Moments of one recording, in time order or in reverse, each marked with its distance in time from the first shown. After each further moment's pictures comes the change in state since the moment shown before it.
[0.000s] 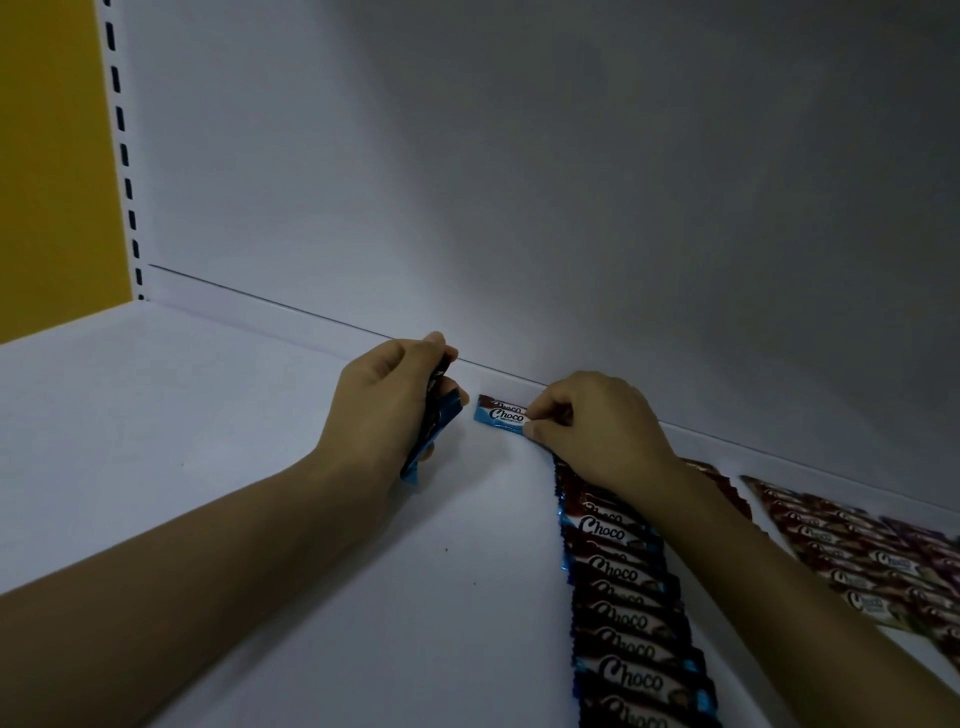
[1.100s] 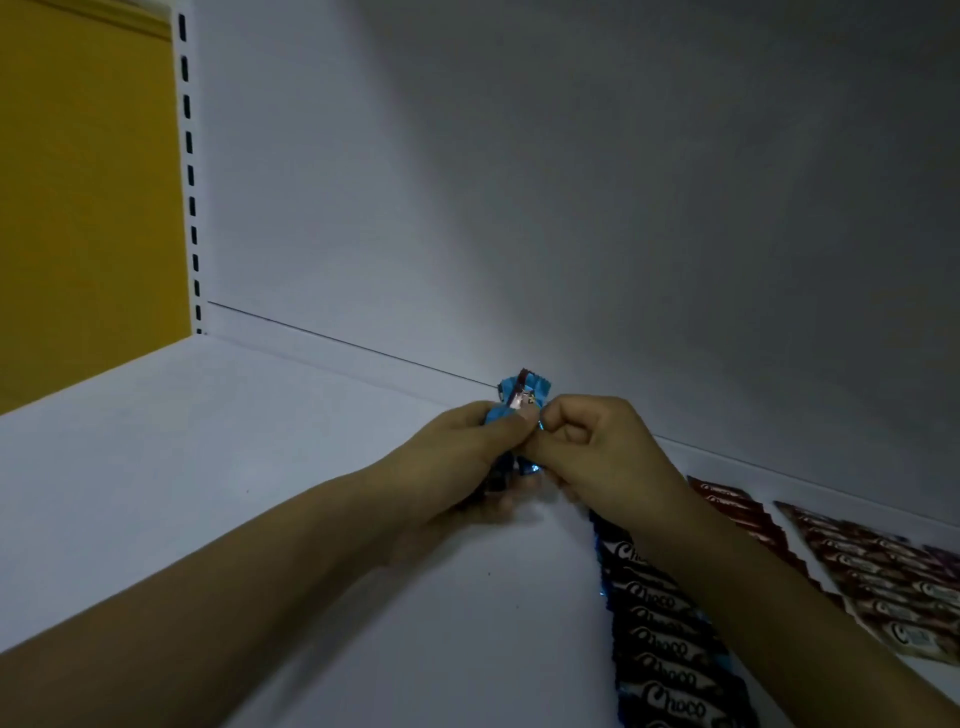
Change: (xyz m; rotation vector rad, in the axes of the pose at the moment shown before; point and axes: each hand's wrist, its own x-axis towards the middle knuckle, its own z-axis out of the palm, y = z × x) left_hand -0.010 0.007 -0.006 0.068 -0.464 -0.227; right_hand -0.024 -0.051 -0.013 0.831 -0.067 0.068
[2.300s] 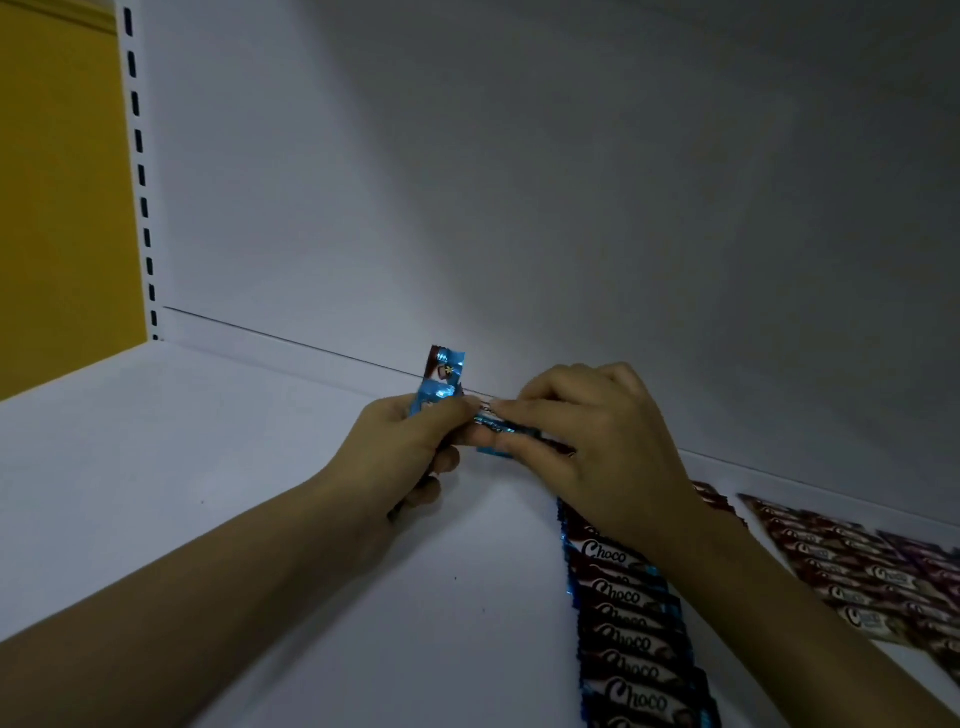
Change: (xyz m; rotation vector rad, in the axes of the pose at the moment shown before) left_hand 0.007 -0.002 -0.006 -0.044 0.228 0.143; right_hand 0.004 0.009 -0.027 -0.931 0.241 -0.812
